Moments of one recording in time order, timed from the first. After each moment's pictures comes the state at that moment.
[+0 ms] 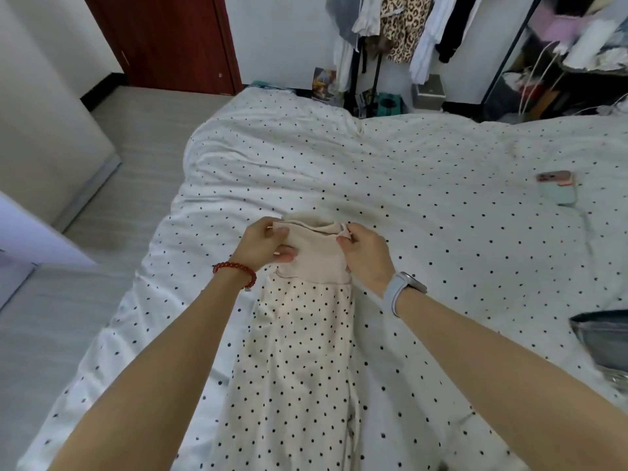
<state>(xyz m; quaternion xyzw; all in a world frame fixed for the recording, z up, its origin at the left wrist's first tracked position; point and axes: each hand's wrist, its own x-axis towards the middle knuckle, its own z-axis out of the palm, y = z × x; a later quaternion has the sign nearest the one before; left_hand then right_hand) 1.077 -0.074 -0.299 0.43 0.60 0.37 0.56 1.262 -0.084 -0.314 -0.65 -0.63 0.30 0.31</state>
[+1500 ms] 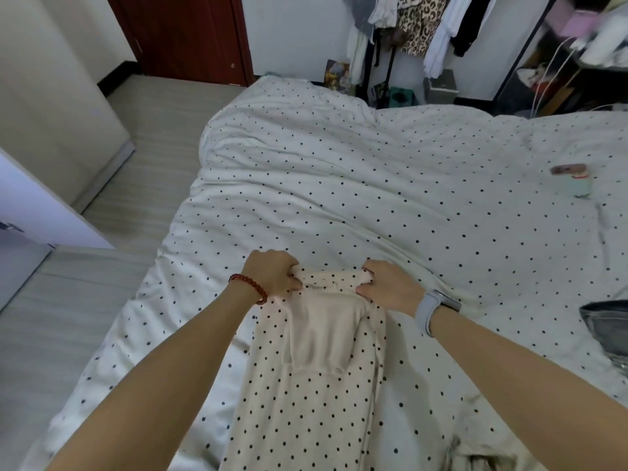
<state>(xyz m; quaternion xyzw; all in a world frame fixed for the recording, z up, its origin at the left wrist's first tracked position) 1.045 -0.128 -0.329 0.77 0.60 -0.08 0.18 1.264 -0.144 -0.331 -0.63 -0.69 0.36 0.03</state>
